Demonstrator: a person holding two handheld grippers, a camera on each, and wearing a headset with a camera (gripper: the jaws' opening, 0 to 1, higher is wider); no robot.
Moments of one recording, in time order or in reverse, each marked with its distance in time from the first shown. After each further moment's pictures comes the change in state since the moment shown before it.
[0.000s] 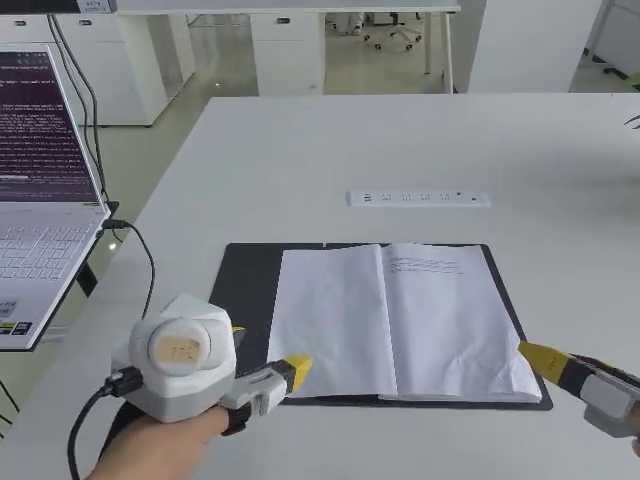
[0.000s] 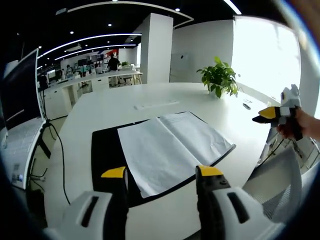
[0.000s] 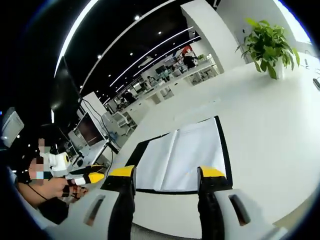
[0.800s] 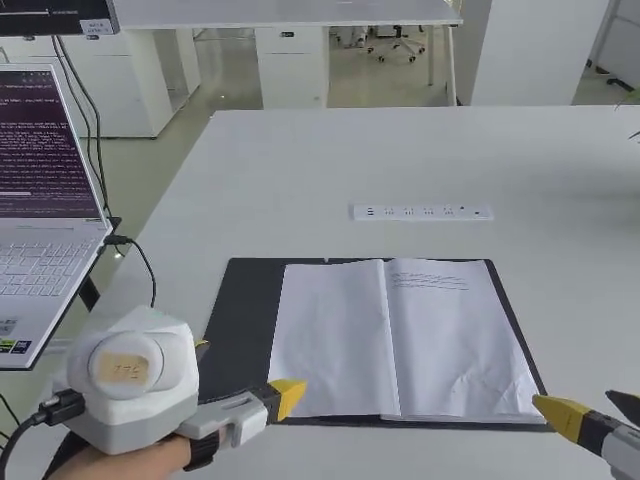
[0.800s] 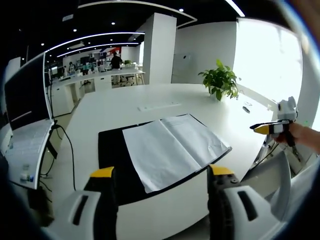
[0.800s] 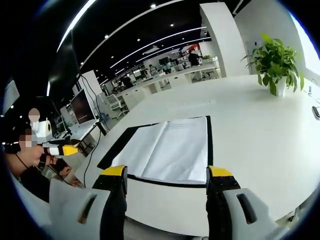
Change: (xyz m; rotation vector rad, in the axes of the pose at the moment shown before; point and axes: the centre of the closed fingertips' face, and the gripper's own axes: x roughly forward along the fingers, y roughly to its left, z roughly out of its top) left arm -0.025 0.005 0.014 -0.019 0.008 0.010; right arm -0.005 -0.028 -0.014 -0.184 0.076 -0.069
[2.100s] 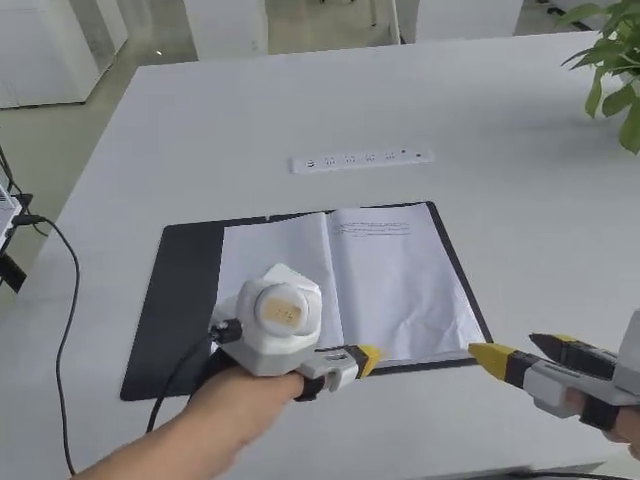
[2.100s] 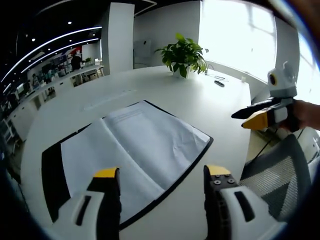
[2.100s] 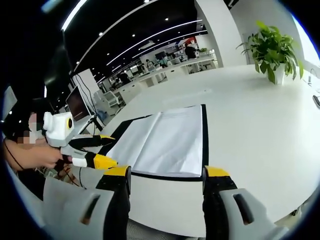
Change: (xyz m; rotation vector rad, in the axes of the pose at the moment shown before) left arm 0.142 -0.134 -0.025 0.207 0.122 -0.260; right arm 0.018 -0.031 -0.028 0.044 0.049 -0.004
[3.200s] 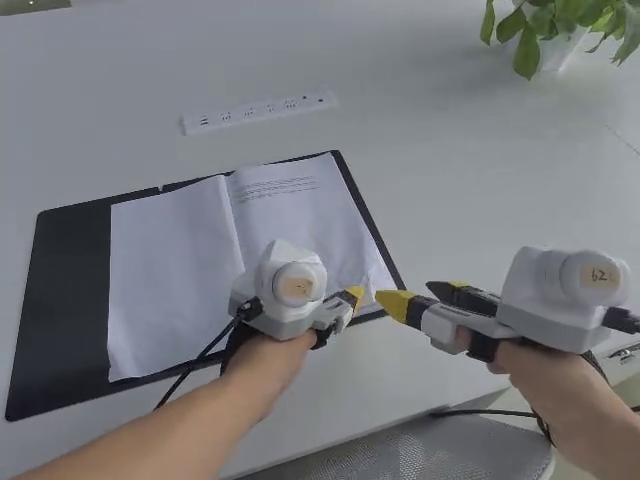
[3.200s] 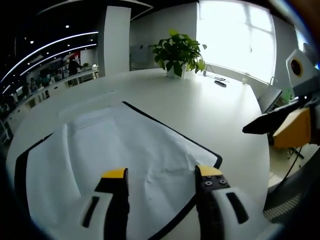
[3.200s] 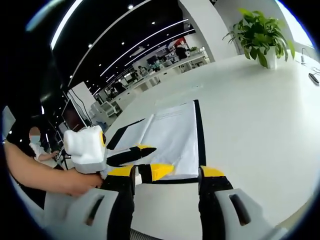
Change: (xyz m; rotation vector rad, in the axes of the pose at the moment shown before) left arm 0.119 -0.045 0.003 0.015 -0.058 -0.005; right arm 0.018 -0.021 -0.007 0.130 -0.031 -0.001
